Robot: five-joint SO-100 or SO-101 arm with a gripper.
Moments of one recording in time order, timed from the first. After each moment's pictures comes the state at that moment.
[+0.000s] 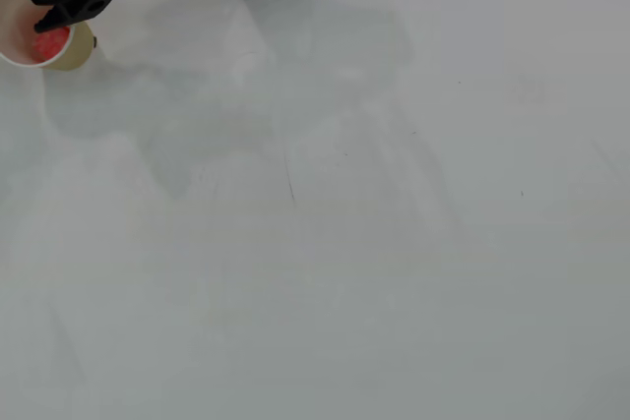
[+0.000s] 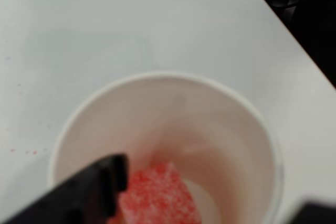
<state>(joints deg) 69.7 133.2 139.6 32.6 80.2</state>
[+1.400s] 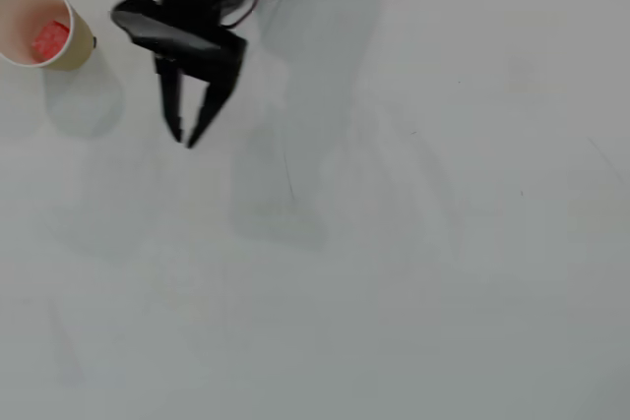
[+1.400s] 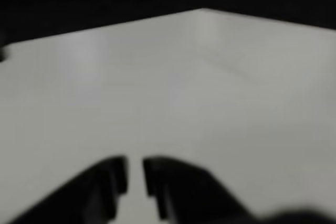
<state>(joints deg) 22.9 156.5 156.8 23.5 80.2</state>
